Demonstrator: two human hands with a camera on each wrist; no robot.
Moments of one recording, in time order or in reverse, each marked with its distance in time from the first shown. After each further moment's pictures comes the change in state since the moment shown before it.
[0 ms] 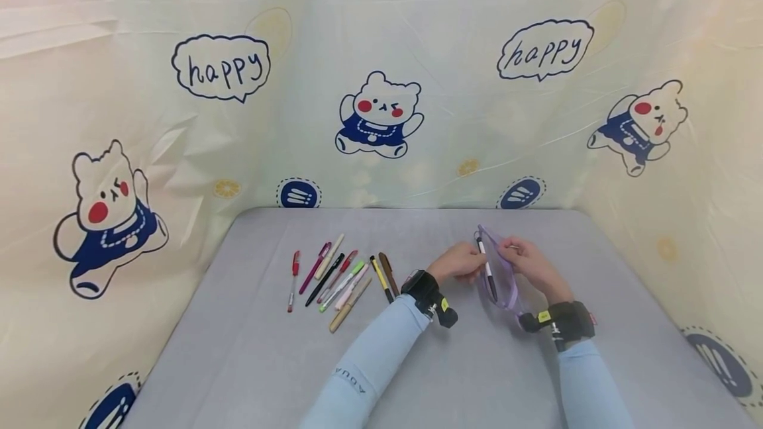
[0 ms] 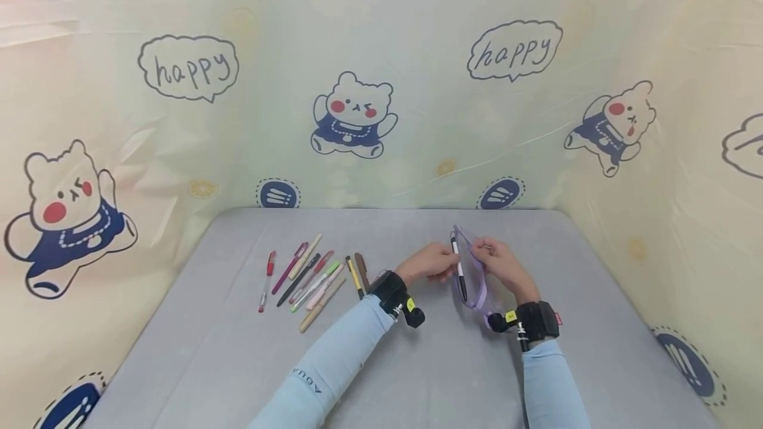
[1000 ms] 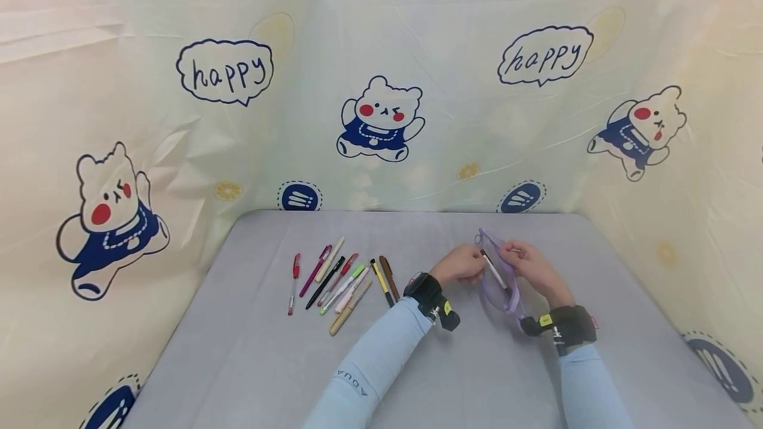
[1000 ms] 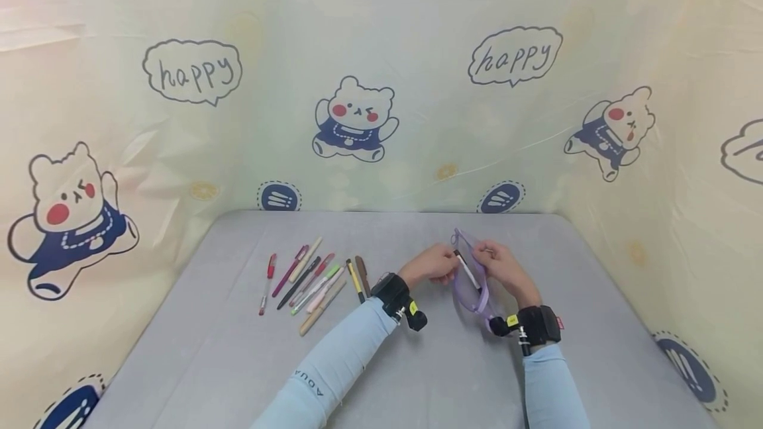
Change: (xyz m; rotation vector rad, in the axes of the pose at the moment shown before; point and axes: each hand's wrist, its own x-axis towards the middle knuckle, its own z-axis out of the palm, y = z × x) left_hand 0.001 0.006 -0.001 0.035 0.027 0.019; right_hand -0.012 -0.023 0.000 0.010 -0.010 -0.030
